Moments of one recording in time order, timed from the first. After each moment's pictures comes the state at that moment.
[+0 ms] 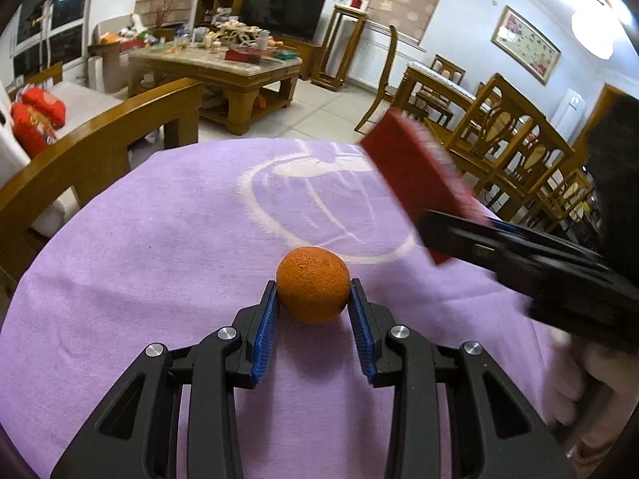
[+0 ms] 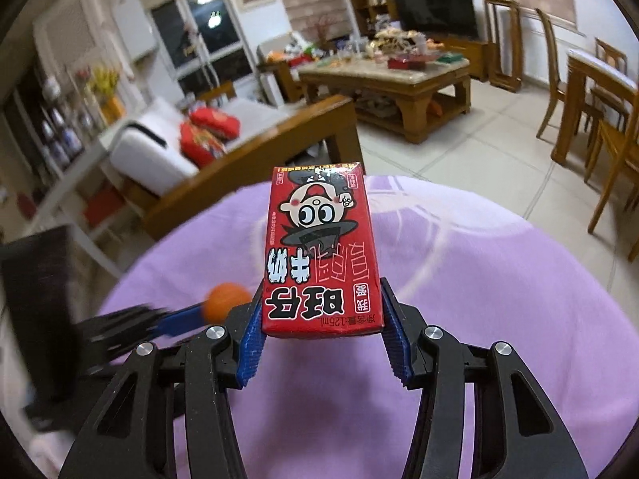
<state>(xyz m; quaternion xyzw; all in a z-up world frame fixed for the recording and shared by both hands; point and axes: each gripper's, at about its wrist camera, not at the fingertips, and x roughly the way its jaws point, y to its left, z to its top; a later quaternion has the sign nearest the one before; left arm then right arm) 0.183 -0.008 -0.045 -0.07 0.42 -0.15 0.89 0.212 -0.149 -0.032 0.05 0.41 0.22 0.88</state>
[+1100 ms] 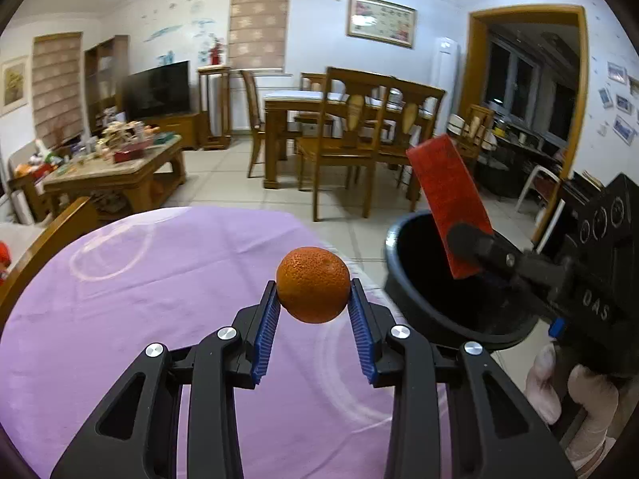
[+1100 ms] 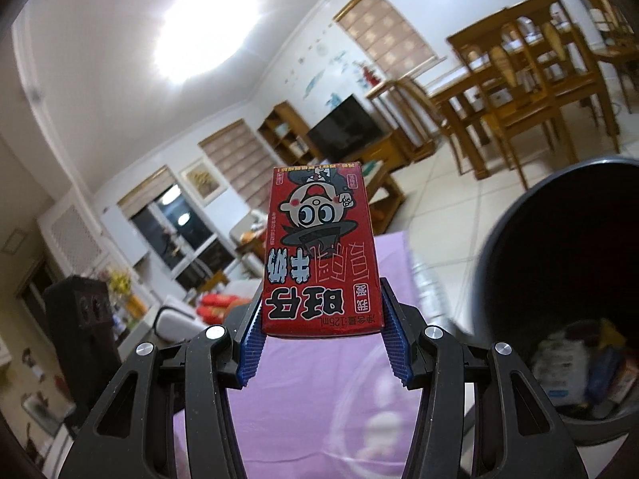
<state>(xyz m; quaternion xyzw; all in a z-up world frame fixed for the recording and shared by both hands) -0.012 -0.201 0.022 0.07 0.29 -0.31 0.90 -0.152 -0.456 0.002 0.31 0.16 0.10 0.93</state>
